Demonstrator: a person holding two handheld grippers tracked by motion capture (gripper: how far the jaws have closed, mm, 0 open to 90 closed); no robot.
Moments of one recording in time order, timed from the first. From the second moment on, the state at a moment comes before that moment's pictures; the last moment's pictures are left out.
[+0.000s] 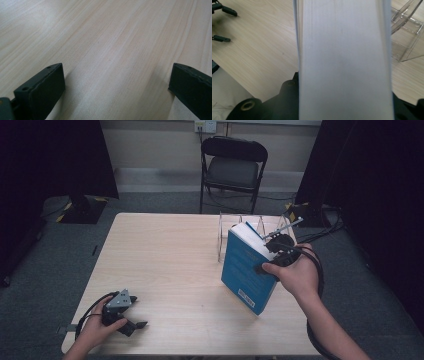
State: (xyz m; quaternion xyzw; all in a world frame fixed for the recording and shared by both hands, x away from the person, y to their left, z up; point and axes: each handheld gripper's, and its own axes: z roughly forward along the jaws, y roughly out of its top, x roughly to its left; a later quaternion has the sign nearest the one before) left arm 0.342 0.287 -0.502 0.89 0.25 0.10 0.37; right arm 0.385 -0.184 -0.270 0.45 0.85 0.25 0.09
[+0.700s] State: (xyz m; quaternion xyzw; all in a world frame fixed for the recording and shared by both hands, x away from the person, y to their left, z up) left arm 0.342 0.287 -0.502 0.89 0.25 0.10 0.37; right arm 0.422 -0.169 -0.265 0.49 0.83 0.22 0.11
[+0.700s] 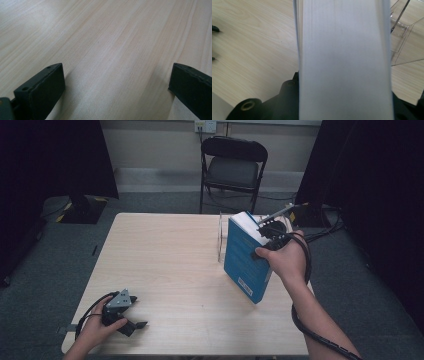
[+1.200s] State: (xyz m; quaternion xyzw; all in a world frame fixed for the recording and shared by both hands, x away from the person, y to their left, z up) left arm 0.342 0.287 -0.502 0.89 0.25 0.10 0.37; right arm 0.441 -0.162 -0.262 0.52 0.82 0.22 0.12
